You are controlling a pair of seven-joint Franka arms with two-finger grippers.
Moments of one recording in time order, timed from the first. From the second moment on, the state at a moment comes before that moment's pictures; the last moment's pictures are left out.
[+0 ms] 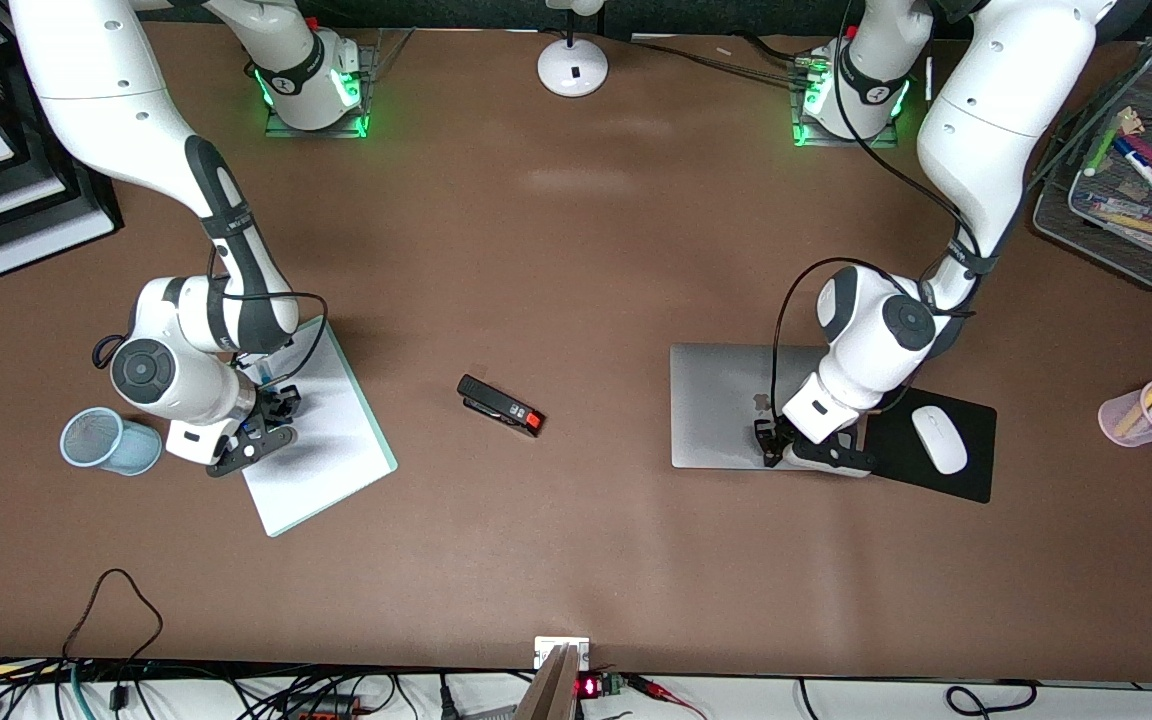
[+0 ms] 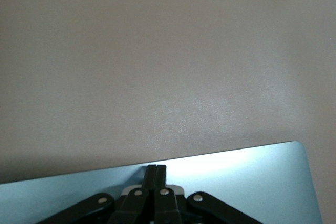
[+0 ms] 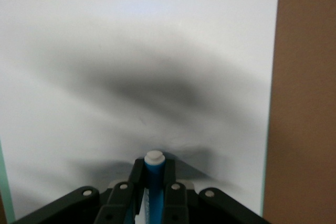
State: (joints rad) left arm -0.03 0.70 -0.25 -1.85 -0.08 2.88 -0.06; right arm 0.16 0.66 -0.09 -1.74 0.02 2.36 -0.42
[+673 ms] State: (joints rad) left arm -0.02 0.41 -0.24 -1.80 -0.07 2.25 -0.05; right arm 0.16 0.42 -0.09 -1.72 0.02 2.29 -0.63
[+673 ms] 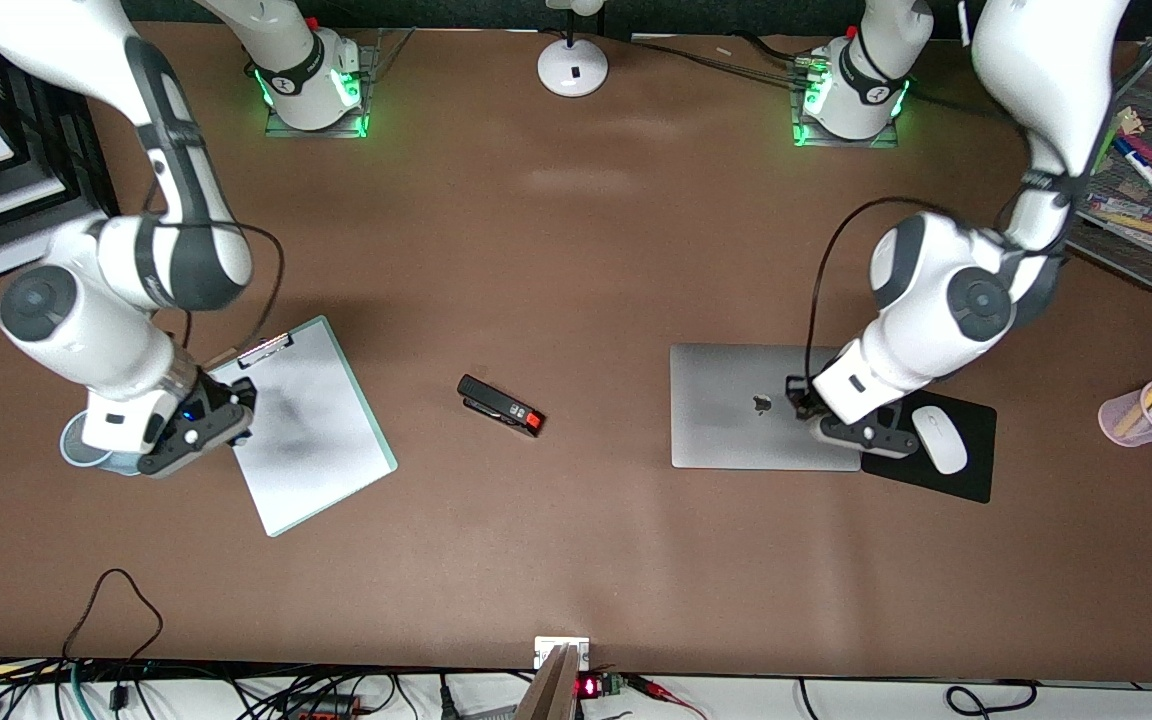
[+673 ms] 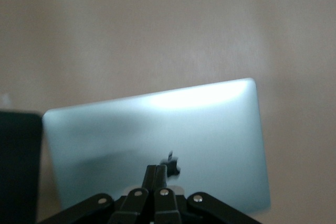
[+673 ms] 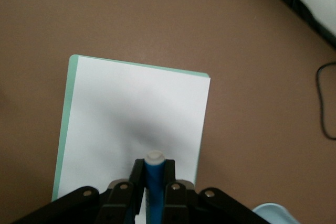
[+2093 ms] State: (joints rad) left arm 0.03 0.09 -0.24 -1.62 0.02 1.54 0.01; right arm -0.28 0.49 -0.10 -1.47 0.74 1.81 -2.01
